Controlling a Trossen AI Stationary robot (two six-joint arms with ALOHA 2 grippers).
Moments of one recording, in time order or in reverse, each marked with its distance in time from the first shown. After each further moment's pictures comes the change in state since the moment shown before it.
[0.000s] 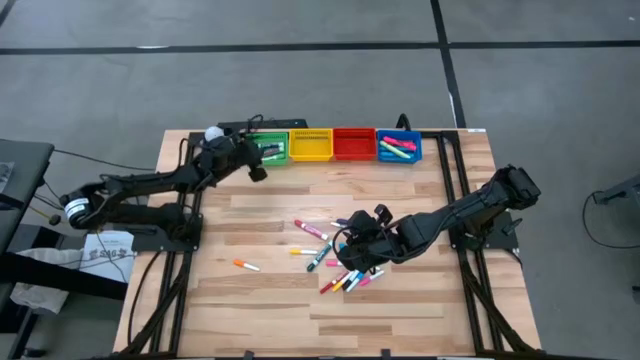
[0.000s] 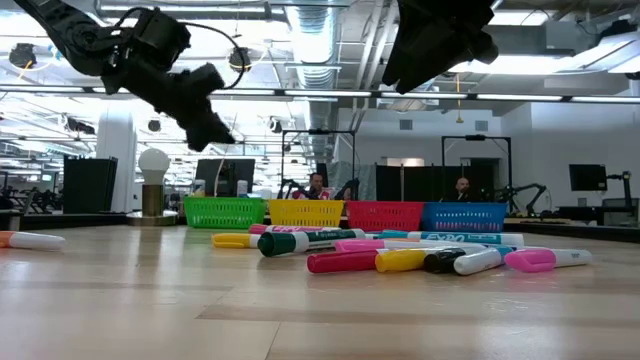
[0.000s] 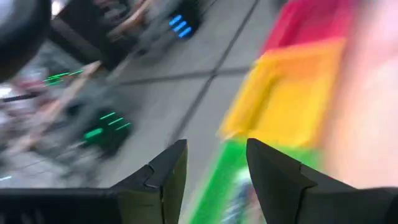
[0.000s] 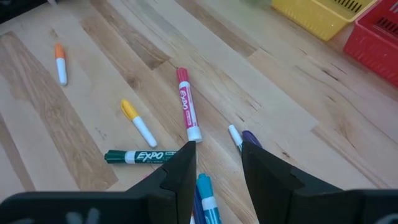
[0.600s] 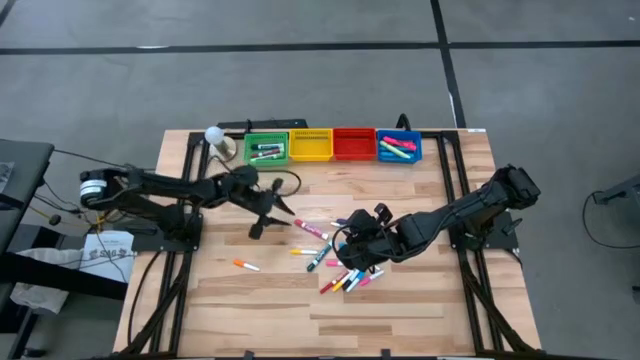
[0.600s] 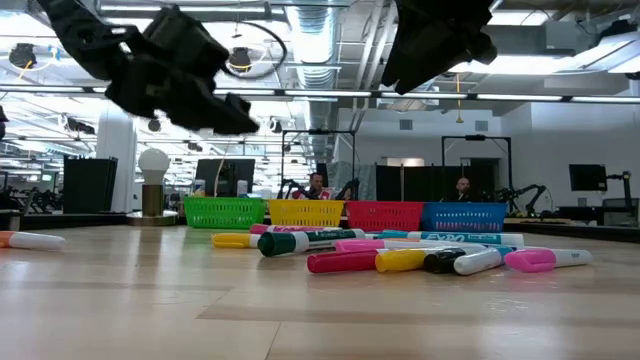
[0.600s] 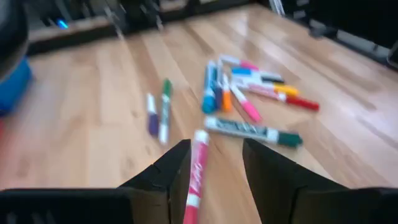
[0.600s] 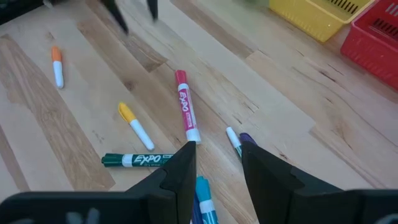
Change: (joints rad) left arm -0.321 0.189 0.000 0.010 0.789 -0.195; right arm -0.007 0.000 0.000 0.000 0.004 0.000
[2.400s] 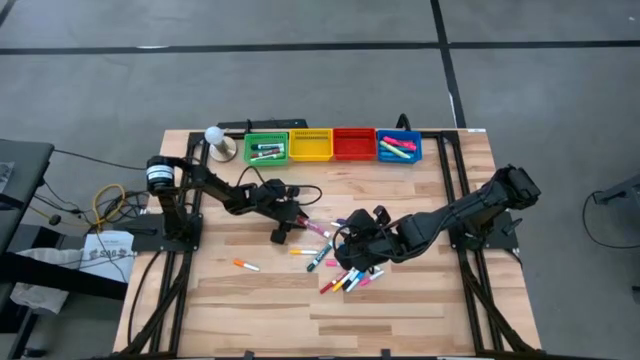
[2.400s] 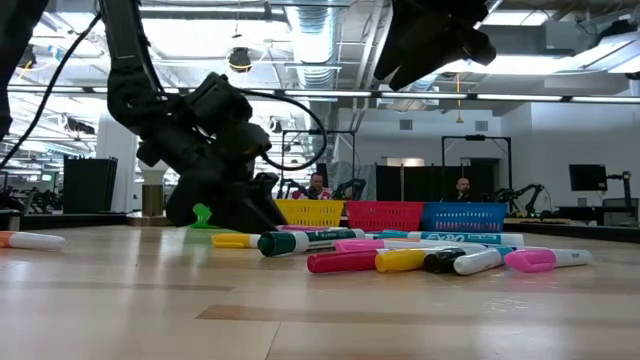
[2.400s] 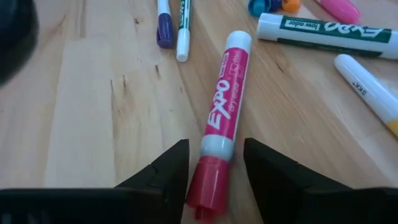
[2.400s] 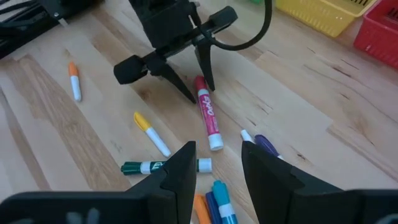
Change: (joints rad) left arm -0.040 0.536 0.087 0.242 -0.206 0.059; right arm 0.007 0.000 0.000 0.046 -0.005 0.052
